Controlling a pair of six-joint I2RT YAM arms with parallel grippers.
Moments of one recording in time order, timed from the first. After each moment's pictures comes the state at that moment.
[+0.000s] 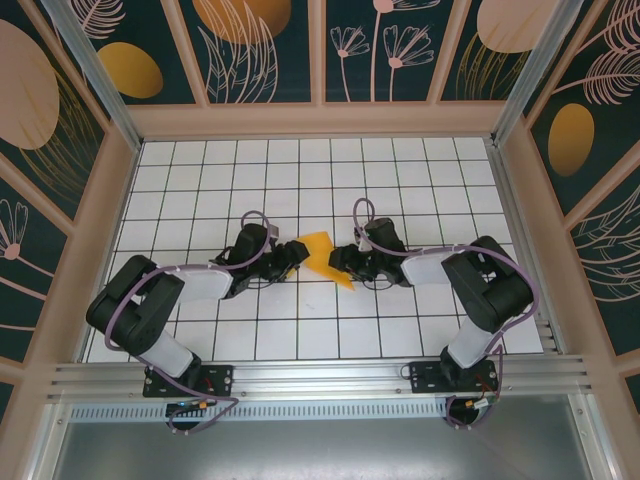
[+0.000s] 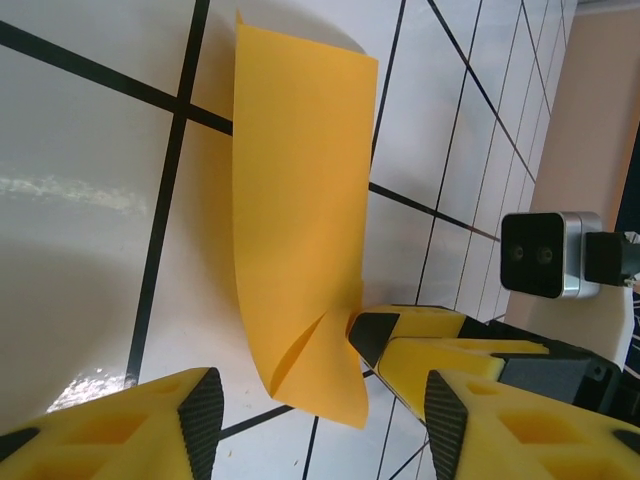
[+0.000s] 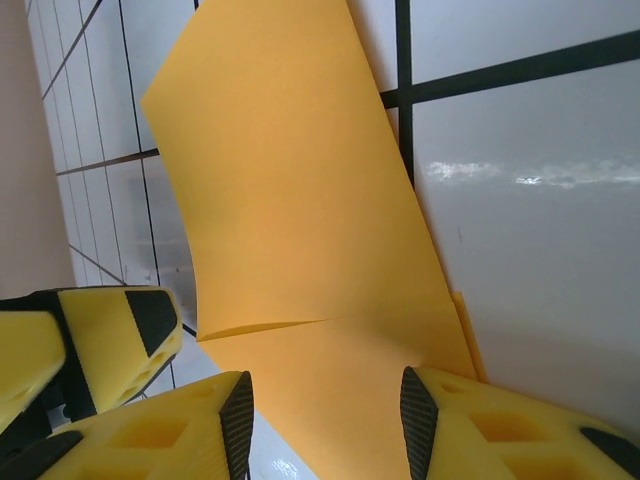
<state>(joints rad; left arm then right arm) -0.57 1.59 0.56 0.36 0.41 -1.20 0.58 1.69 0.63 0.28 -0.52 0.91</state>
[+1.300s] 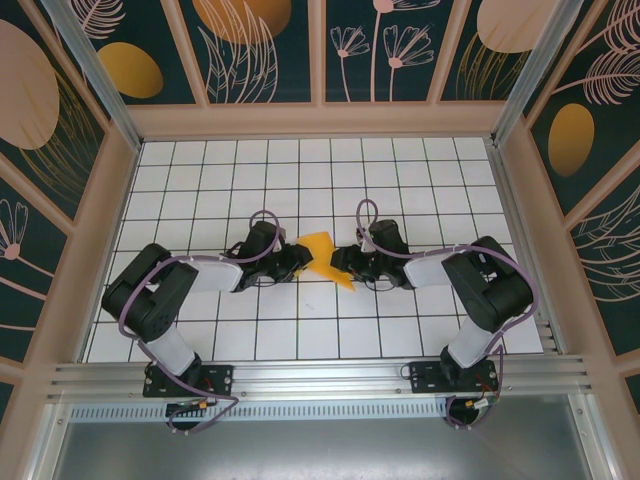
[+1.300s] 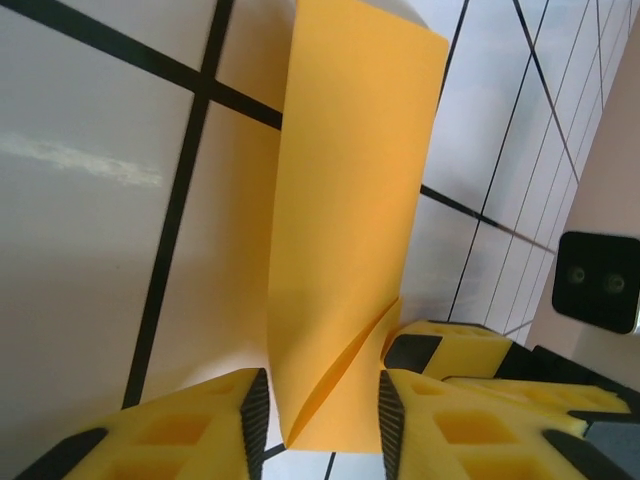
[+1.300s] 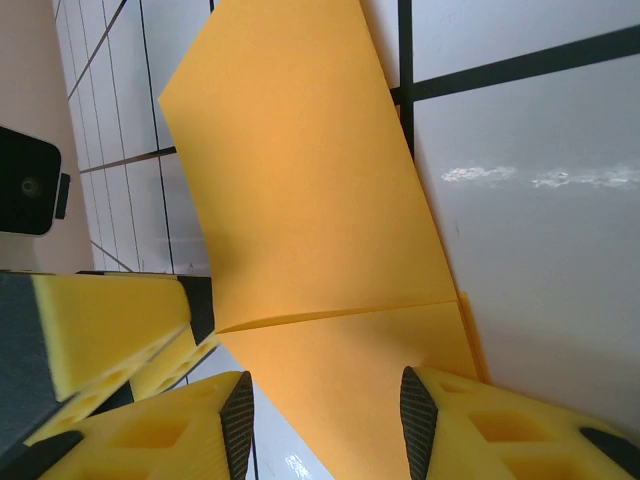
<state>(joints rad) -0.60 1.69 0.64 0.31 0.41 -1.23 0.56 1.69 0.59 0.35 -0.55 0.92</state>
